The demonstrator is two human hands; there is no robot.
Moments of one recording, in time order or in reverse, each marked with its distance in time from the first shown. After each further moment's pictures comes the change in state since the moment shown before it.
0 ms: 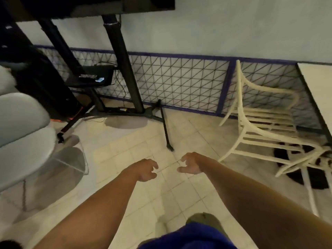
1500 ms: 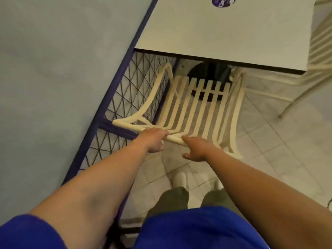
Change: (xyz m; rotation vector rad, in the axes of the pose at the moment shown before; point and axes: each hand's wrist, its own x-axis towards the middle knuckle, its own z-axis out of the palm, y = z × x) left_hand 0.635 0.497 -0.380 1.245 -0.367 1.134; right_hand 0.273 0.342 -0.344 1.015 0.563 0.932
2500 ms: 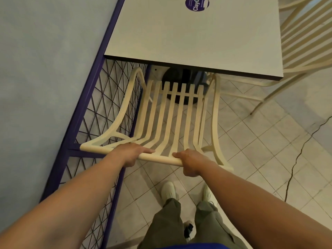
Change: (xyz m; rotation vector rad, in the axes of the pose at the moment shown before) left_hand 0.078 -0.093 -0.001 0.191 -0.225 0.142; right_hand 0.047 -0.004 -0.005 0.067 -0.058 0.141
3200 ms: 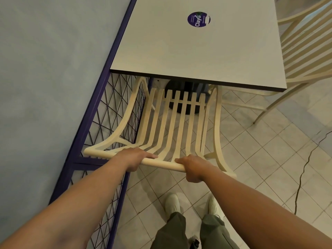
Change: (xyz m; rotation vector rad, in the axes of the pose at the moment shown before) left_hand 0.011 -0.020 -0.022 0.039 0.054 0.017; right_hand 0.021 -0.007 -0.018 -0.011 0.024 -0.012
